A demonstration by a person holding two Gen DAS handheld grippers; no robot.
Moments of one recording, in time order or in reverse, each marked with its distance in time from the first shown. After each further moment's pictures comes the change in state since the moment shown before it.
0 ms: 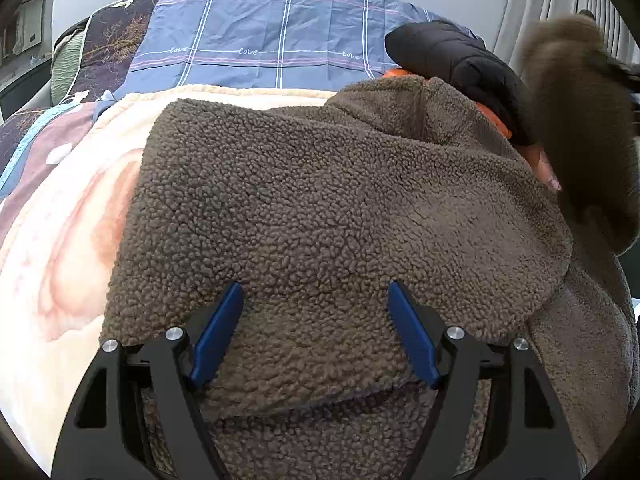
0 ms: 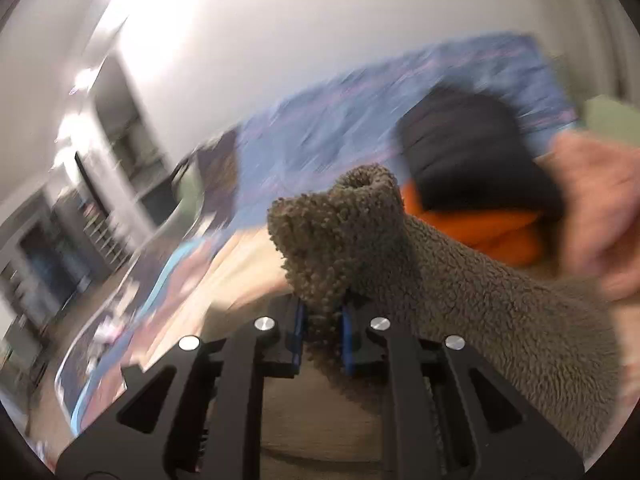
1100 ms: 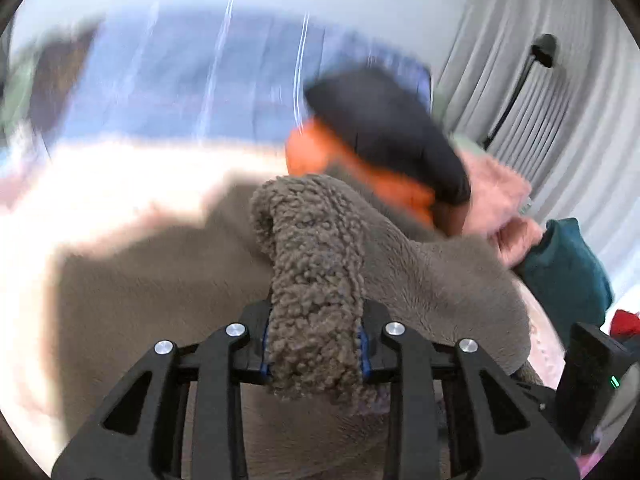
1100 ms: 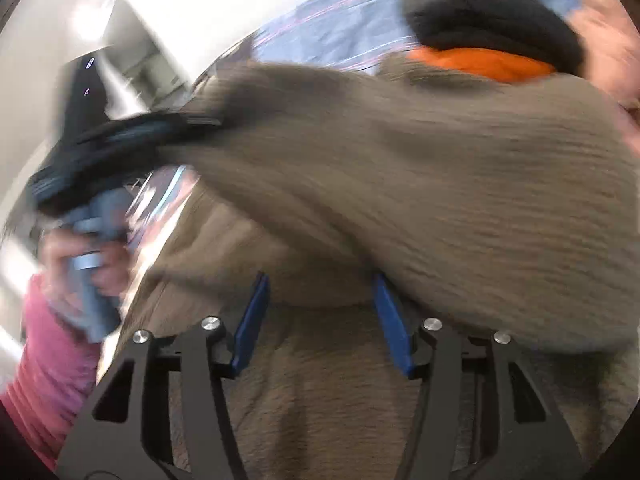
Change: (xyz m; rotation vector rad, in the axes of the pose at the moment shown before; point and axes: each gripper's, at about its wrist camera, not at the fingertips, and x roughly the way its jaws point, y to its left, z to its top) left arm -0.030 -0.092 0.111 0.058 -0.128 -0.157; right arm -0.013 -0.070 -0.100 0.064 0.238 0.043
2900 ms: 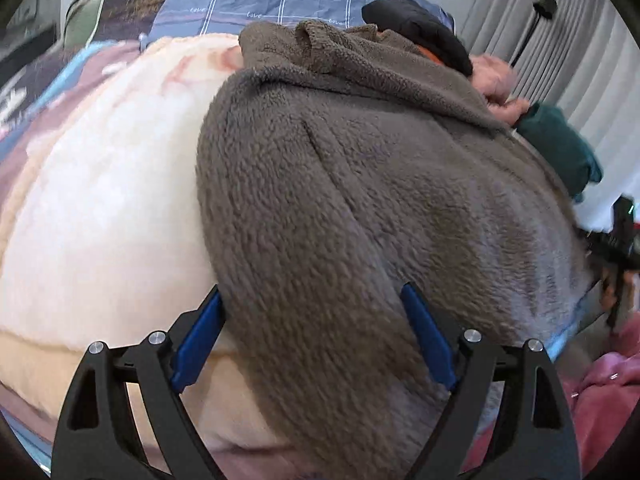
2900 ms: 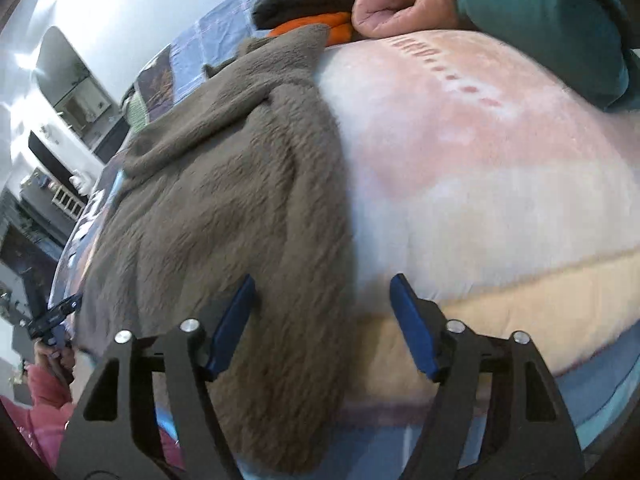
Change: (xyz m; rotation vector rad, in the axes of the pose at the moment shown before) left arm -0.217 0.088 -0.303 -0.098 0.232 0.039; right arm -0.213 -0.064 -0.211 0.149 0.048 -0.178
